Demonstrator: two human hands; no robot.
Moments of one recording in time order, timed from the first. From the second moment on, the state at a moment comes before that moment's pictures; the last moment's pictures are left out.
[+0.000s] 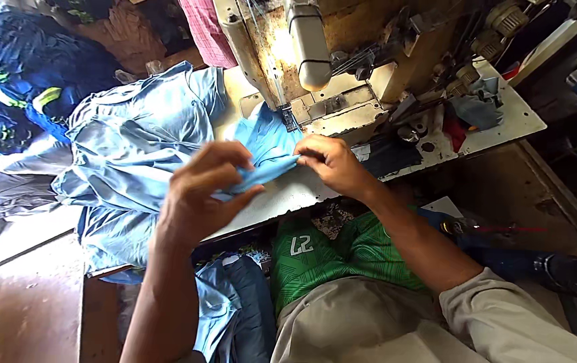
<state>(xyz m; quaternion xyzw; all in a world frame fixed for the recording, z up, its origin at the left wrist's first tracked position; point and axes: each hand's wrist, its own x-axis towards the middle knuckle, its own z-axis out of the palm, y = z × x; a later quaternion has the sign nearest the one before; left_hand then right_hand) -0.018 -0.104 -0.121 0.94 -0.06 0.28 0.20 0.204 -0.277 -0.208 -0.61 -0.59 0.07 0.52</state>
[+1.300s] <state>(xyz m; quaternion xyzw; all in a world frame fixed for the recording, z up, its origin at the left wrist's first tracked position) 0.048 -0.114 -0.235 0.93 0.07 0.36 -0.05 0.180 -0.307 -0.248 -0.59 -0.46 0.12 0.65</state>
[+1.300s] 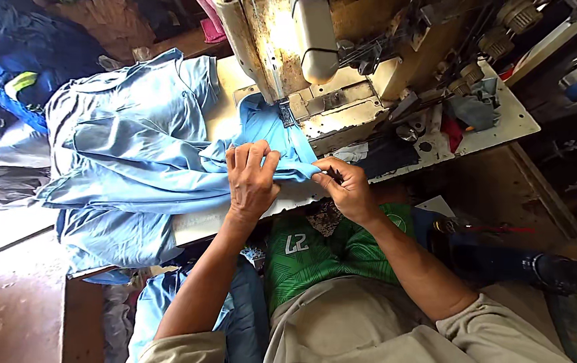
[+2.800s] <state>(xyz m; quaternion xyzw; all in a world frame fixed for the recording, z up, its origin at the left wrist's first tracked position) 0.003 -0.033 -0.106 0.99 0.00 0.17 0.03 0.206 -0.268 -0.223 -0.60 -0.55 0.04 0.58</state>
